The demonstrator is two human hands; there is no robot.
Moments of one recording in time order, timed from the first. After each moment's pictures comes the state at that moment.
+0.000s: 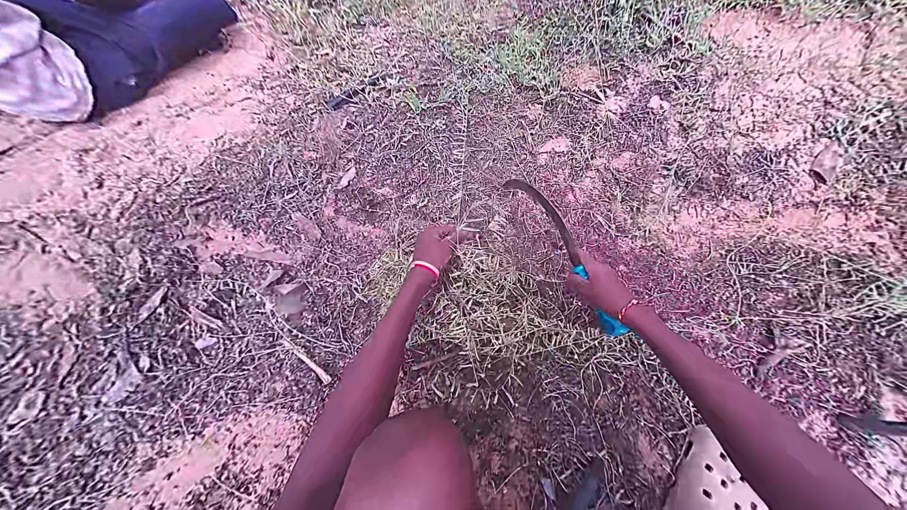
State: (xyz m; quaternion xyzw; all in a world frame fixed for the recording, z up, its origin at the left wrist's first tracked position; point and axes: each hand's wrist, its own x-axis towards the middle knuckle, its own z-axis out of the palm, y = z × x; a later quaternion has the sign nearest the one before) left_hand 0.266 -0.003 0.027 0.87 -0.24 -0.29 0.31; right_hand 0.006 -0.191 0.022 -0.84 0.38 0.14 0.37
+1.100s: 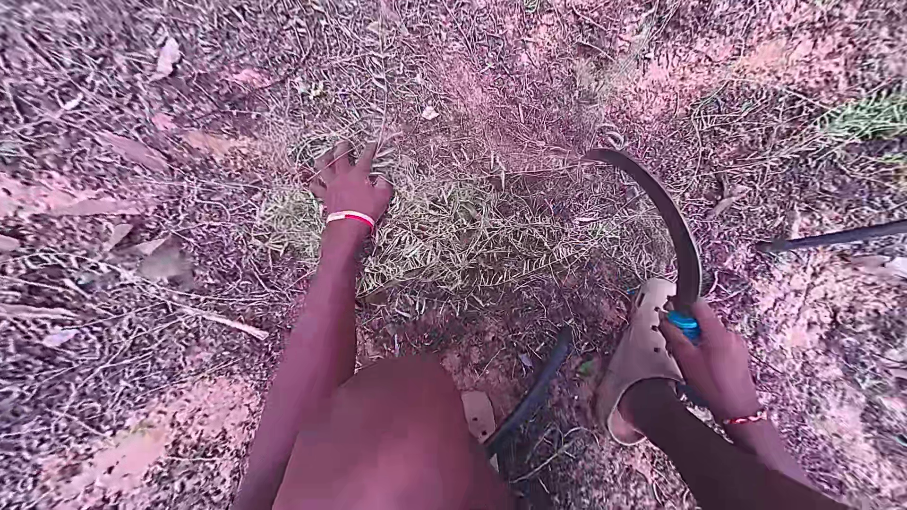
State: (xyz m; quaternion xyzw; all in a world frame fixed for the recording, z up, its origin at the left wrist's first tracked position) left_hand 0.256 0.038 -0.030 0.92 -0.33 -0.18 0.11; right_hand -0.244 -0.033 0.060 -0.77 0.59 -0.01 0.24
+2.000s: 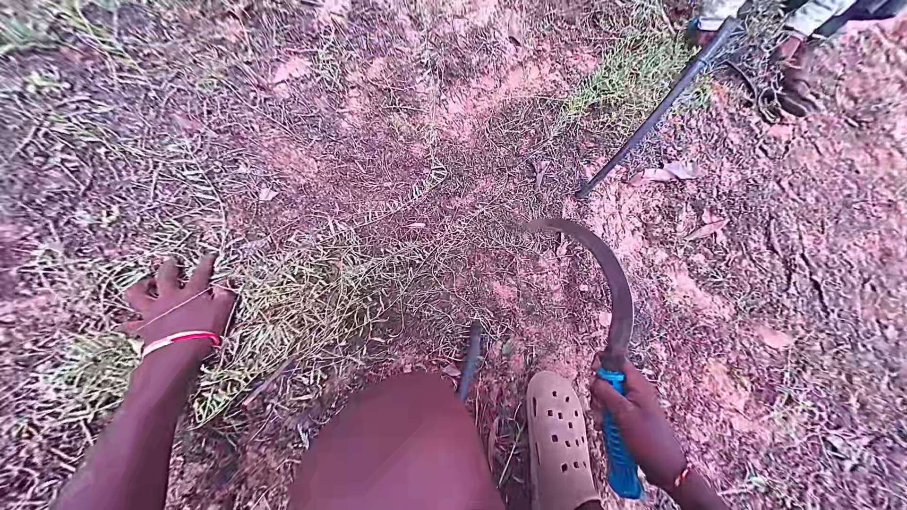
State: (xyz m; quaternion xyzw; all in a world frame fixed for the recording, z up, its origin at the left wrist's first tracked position) left_hand 0.282 0.061 -0.067 0.88 -0.44 -0.16 0.07; right_hand -0.298 0.124 0.098 -0.40 0.73 -0.26 0.49
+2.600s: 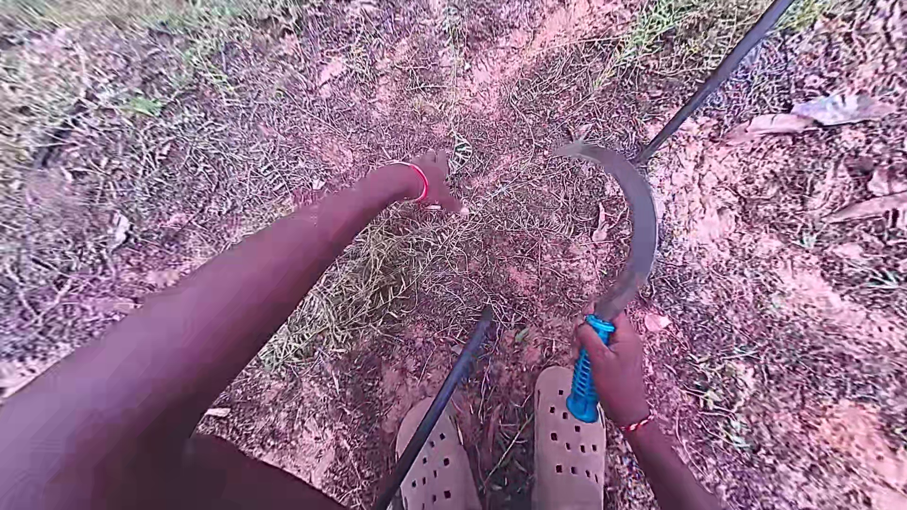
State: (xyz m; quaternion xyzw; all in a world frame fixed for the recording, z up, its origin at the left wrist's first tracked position) left_hand 0.016 -0.155 0.082 0.67 -0.62 -0.35 -0.21; right_hand -0.285 0.065 0.046 -0.40 0.68 -0.35 0.51
